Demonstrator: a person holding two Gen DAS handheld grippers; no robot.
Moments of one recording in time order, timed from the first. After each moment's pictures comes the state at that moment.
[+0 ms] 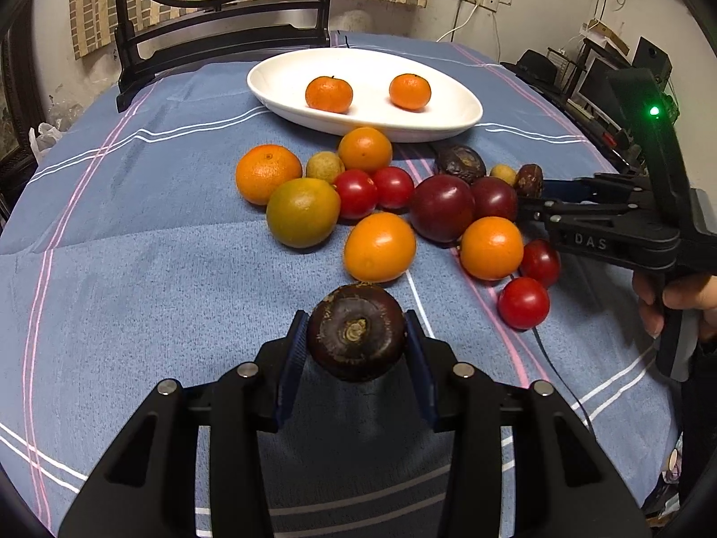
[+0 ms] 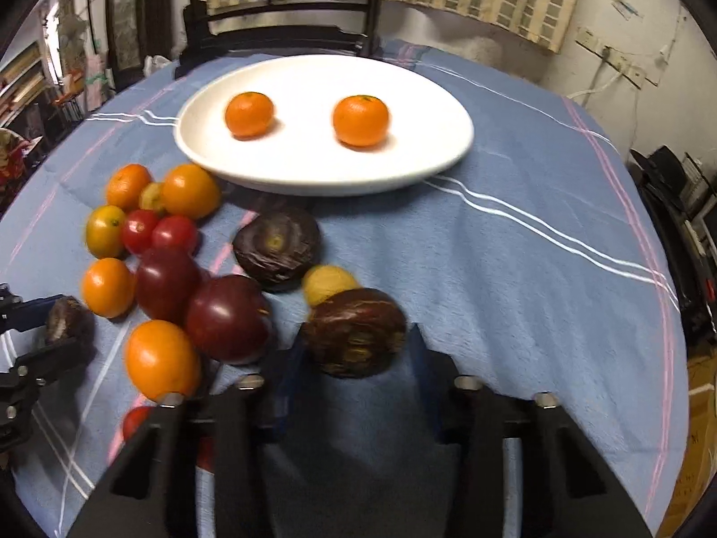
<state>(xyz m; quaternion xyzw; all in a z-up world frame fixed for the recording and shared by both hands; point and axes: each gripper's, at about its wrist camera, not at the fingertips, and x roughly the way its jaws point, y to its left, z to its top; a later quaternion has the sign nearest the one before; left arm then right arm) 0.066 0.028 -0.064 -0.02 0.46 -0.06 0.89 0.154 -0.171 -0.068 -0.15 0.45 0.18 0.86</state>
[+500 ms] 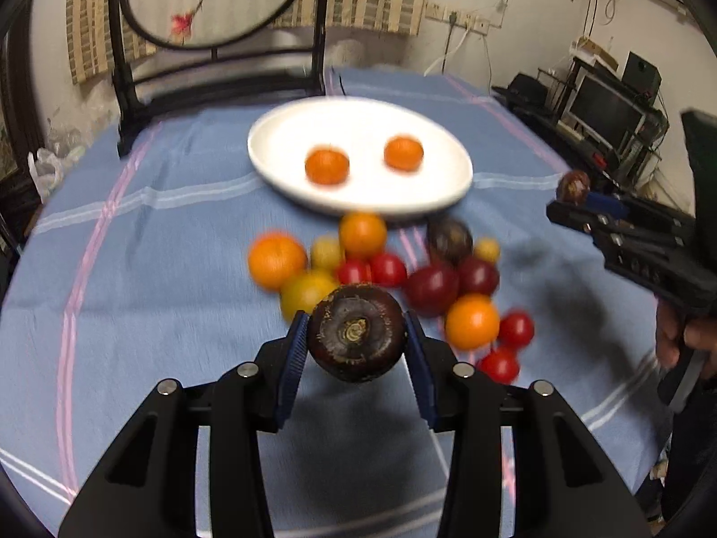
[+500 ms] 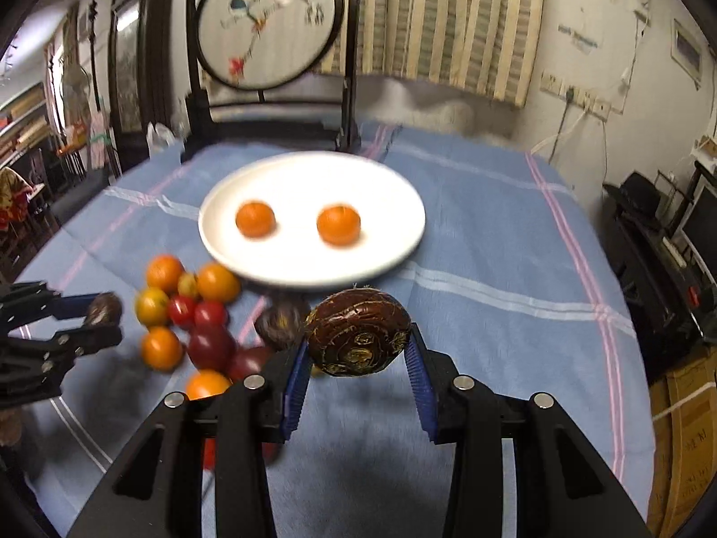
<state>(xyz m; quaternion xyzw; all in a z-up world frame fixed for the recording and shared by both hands) 0.091 0.034 -0.009 -0.01 0.42 -0.07 0.91 0.128 -0.198 0.005 -0.11 0.35 0.18 0.91</state>
